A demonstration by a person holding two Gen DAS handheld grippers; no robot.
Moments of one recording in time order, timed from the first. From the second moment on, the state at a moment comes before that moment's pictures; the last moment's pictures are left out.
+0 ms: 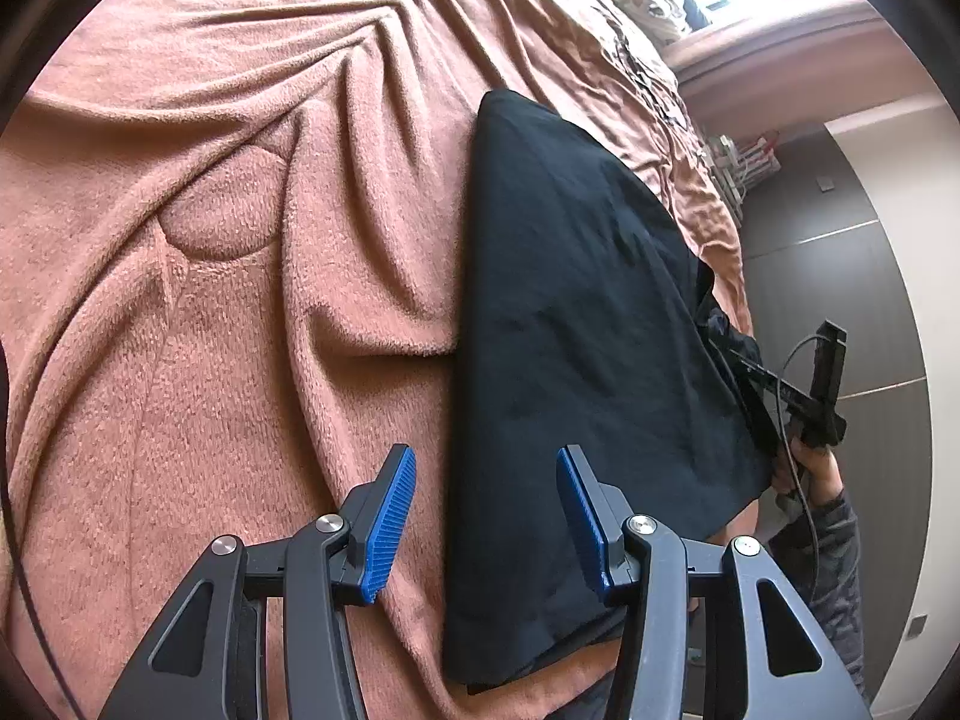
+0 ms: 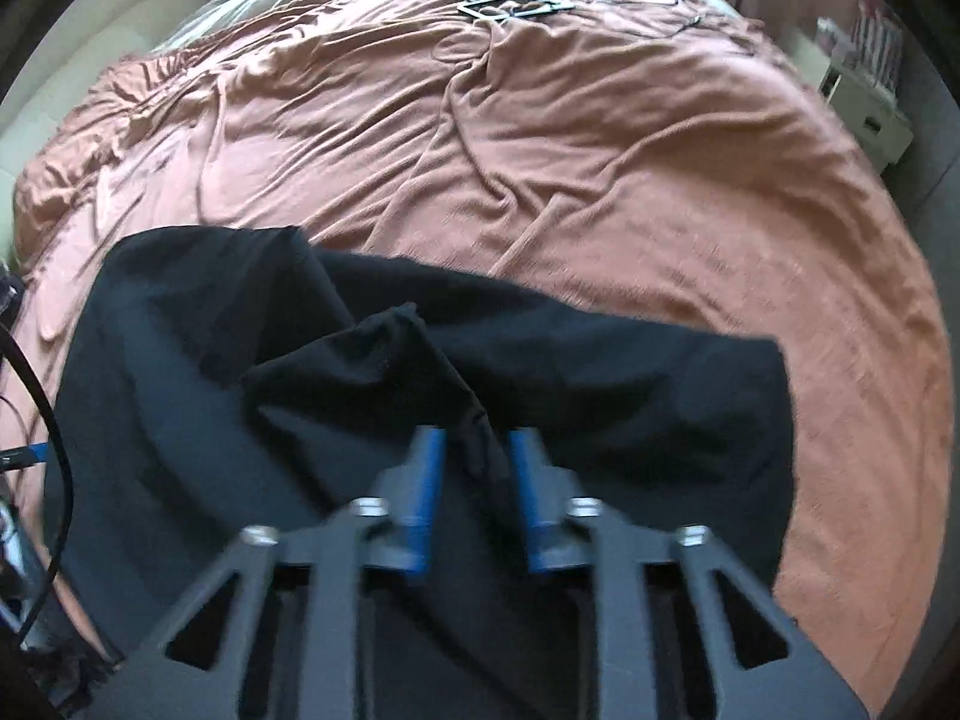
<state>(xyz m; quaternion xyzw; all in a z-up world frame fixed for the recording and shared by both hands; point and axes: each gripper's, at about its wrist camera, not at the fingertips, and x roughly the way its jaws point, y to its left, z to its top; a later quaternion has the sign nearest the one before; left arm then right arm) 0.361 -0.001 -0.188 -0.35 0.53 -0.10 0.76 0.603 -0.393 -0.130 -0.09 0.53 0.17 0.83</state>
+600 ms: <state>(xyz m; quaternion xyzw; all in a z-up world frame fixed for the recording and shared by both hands) 0.377 -0.014 -0.186 -0.34 0.54 -0.11 0.76 0.568 -0.466 -0.077 -0.02 0.45 0.04 0.89</state>
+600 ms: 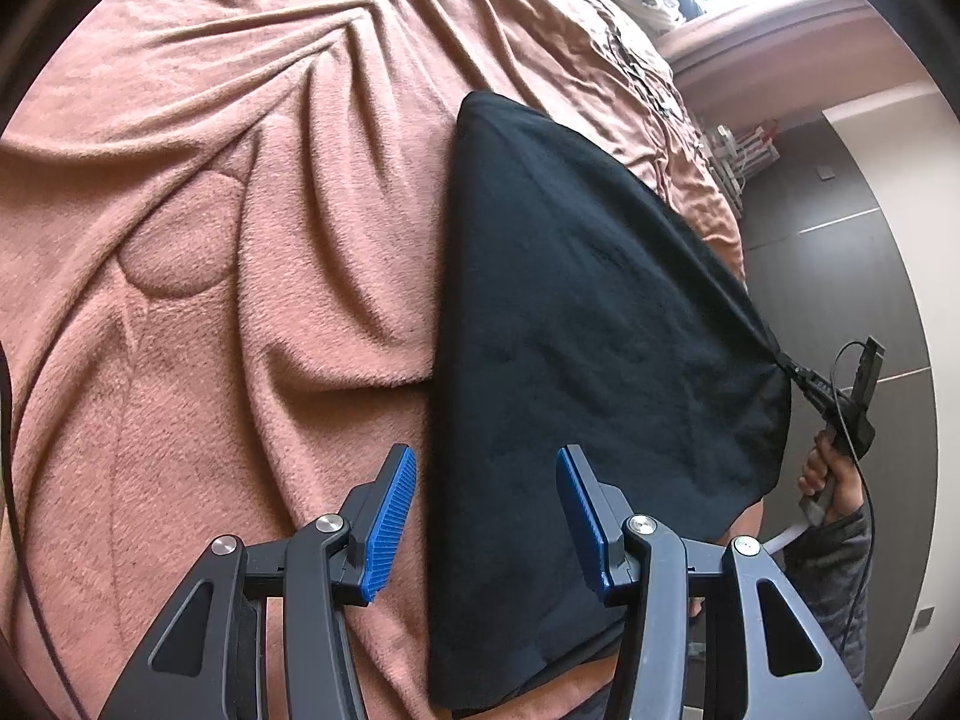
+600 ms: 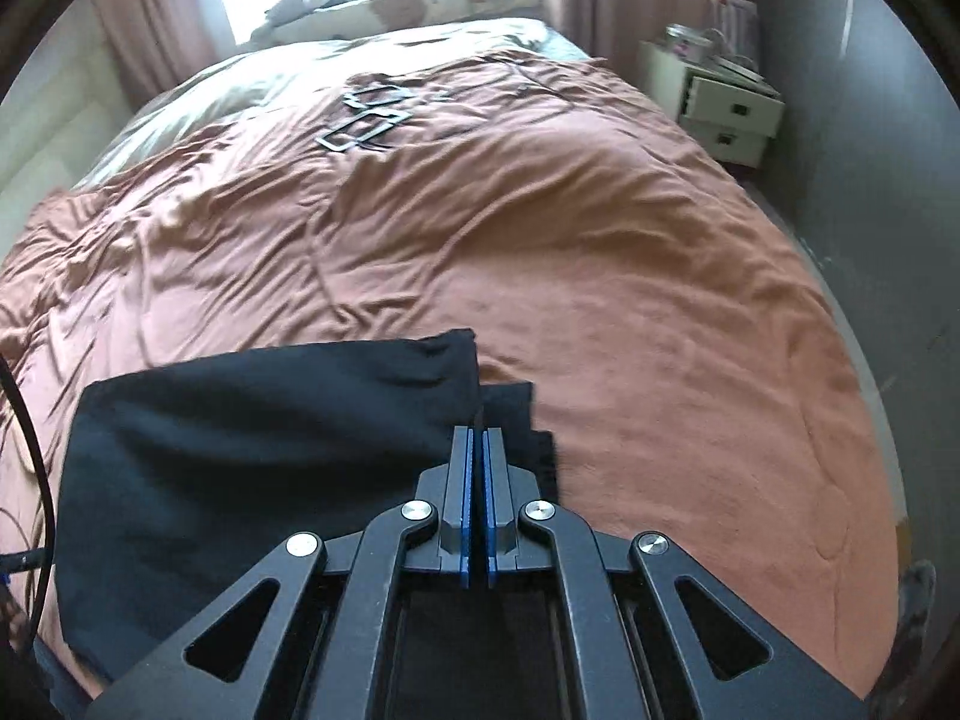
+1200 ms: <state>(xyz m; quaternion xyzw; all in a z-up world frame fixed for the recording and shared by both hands) 0.420 -0.024 -0.197 -0.33 0.55 -0.11 0.76 0.583 -0.455 -0.088 -0.02 0.49 -0.01 0.87</state>
